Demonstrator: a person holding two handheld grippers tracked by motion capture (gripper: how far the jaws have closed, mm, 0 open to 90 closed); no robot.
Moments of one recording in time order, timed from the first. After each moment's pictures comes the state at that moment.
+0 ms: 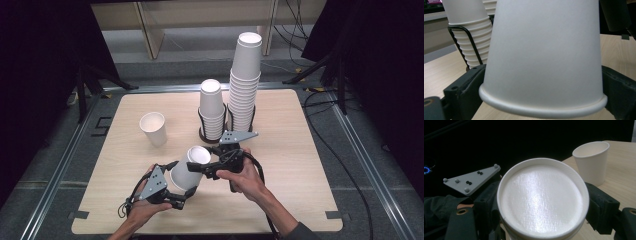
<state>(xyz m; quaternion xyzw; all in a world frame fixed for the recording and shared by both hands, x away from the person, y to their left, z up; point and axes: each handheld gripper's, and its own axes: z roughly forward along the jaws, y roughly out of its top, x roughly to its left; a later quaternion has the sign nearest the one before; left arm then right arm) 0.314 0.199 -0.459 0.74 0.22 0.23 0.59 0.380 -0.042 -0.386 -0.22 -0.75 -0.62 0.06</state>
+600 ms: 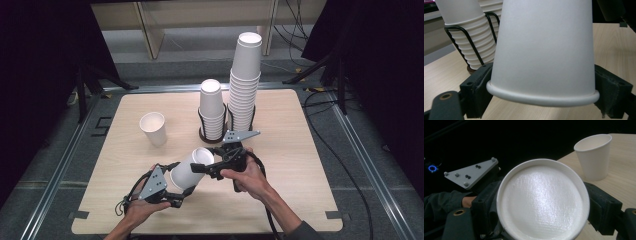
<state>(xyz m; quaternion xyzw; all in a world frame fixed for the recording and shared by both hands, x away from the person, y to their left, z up) 0.313 0.204 -0.453 0.77 0.20 0.24 0.56 0.385 -0.050 -0.390 -0.22 -0.76 -0.61 0.09</state>
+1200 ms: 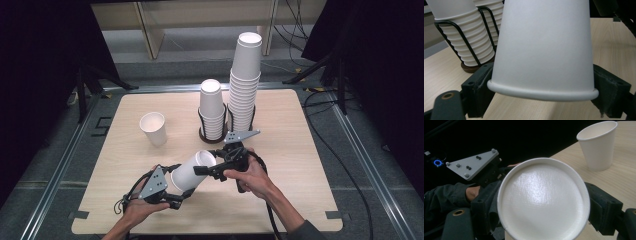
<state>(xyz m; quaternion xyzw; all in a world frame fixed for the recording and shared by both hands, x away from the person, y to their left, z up) 0.314 0.206 -0.453 0.78 0.19 0.22 0.55 0.389 -0.056 -0.396 -0.22 -0.77 -0.59 0.12</state>
